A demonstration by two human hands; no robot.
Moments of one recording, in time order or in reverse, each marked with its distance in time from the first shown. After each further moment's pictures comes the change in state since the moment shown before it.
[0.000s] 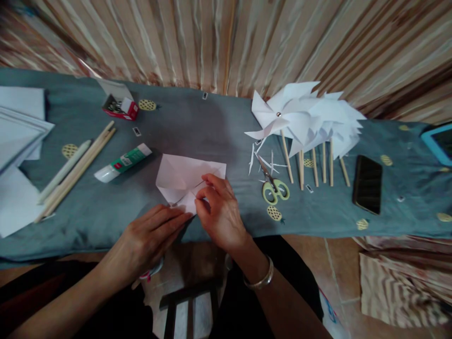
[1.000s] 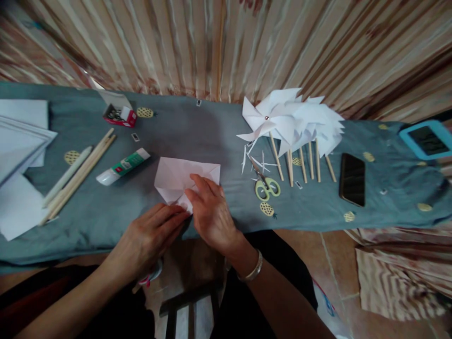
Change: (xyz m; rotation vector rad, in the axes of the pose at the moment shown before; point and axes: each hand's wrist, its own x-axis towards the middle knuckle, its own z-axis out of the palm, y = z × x) left_hand 0.003 0.003 0.002 0.139 -0.014 0.019; right_hand -0.003 -0.004 0.004 -0.236 -0.044 -0.197
